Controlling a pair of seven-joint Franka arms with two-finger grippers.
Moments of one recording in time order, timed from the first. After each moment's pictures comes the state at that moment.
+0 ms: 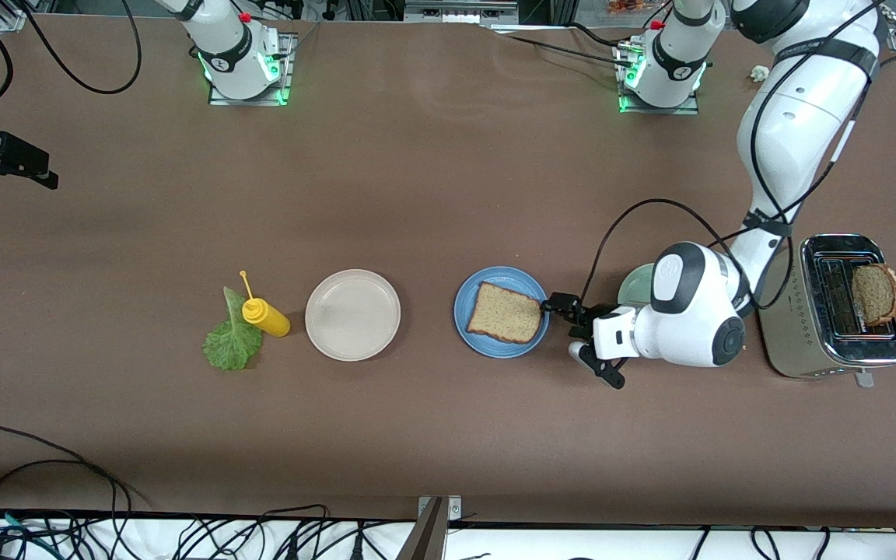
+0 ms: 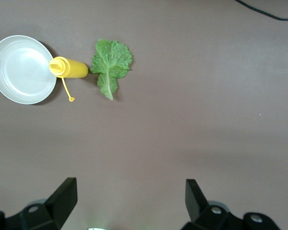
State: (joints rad) left arm 0.11 0.87 -0.49 -1.40 -0.24 2.02 0.40; right arm 0.15 0.04 -0.23 -1.55 0.01 1.53 -0.20
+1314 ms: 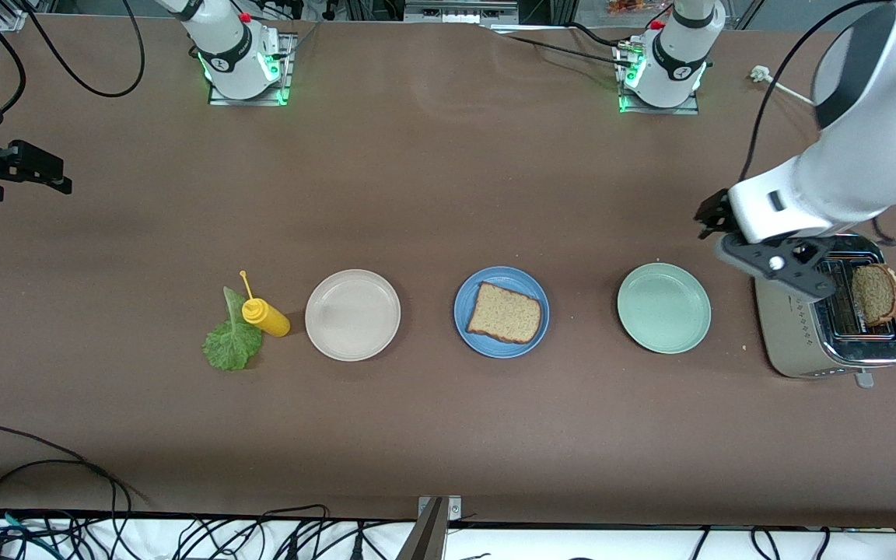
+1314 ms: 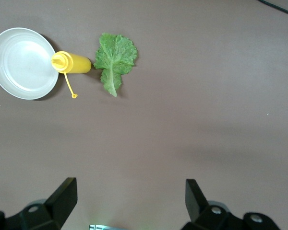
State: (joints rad) left arm 0.18 0.27 -0.45 -1.38 0.16 1.54 0.24; right arm 0.16 0.06 -0.23 -1.55 0.02 1.52 -0.20
